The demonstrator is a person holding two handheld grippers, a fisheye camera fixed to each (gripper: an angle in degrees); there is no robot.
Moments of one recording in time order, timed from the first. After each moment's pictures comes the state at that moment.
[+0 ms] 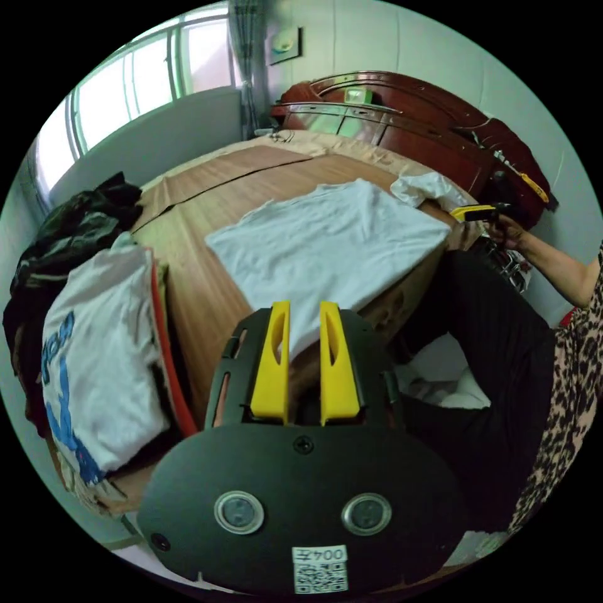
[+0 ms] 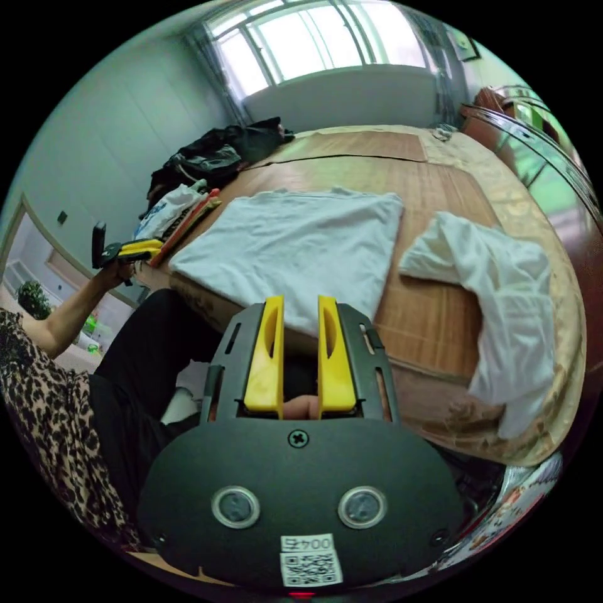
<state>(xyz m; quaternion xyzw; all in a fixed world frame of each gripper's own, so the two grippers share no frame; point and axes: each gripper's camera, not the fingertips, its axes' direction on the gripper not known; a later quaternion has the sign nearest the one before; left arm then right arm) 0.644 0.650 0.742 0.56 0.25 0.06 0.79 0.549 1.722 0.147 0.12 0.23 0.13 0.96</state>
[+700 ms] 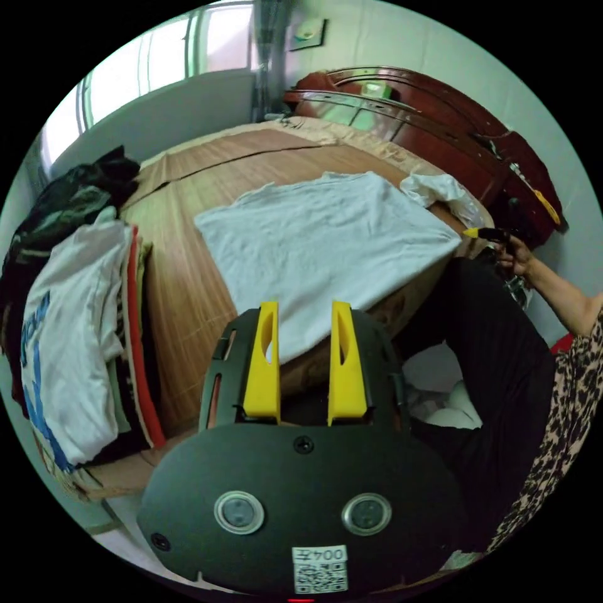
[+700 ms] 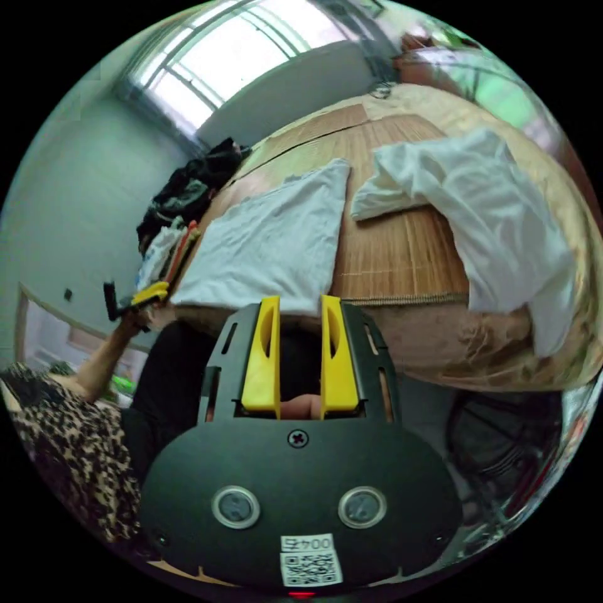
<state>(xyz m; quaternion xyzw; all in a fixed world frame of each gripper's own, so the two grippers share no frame) 0.733 0.608 0.733 0.54 0.29 0.04 0.79 0.643 1.856 0.097 0.17 0.15 0.27 0.94</state>
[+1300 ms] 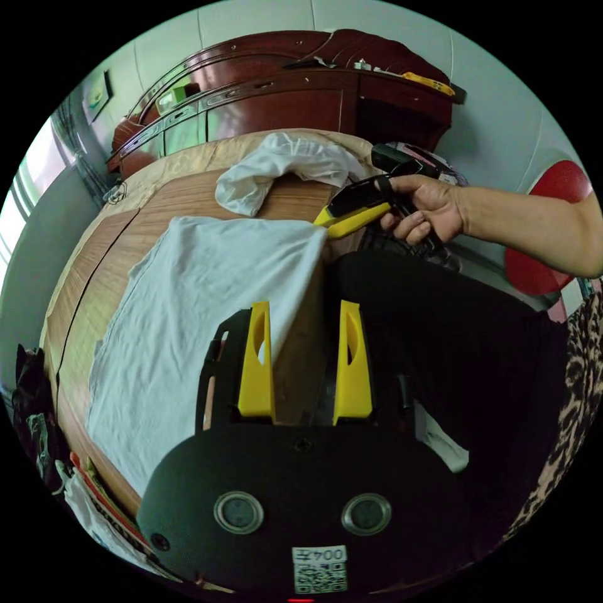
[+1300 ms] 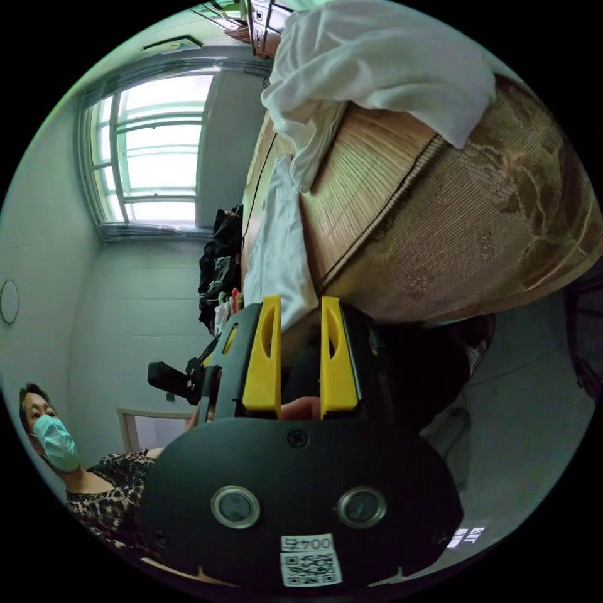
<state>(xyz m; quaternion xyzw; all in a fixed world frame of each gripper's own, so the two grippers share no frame) 1.036 0.556 0.532 0.58 0.18 0.32 0.73 0.759 1.960 0.089 0.30 -0.09 0.44 0.84</state>
